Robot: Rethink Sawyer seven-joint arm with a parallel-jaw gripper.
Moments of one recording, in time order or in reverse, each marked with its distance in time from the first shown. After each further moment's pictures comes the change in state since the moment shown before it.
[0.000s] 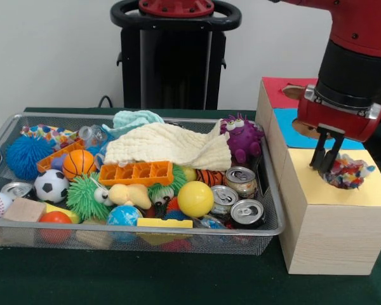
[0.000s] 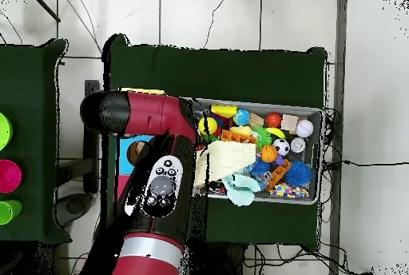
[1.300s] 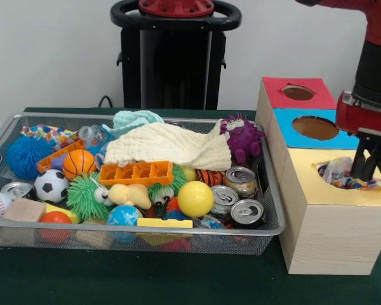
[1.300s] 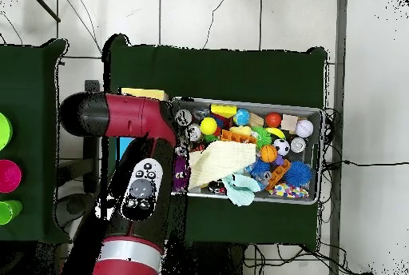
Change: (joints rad) arm 0.069 0.023 -0.018 -0.010 0.075 -0.104 0.000
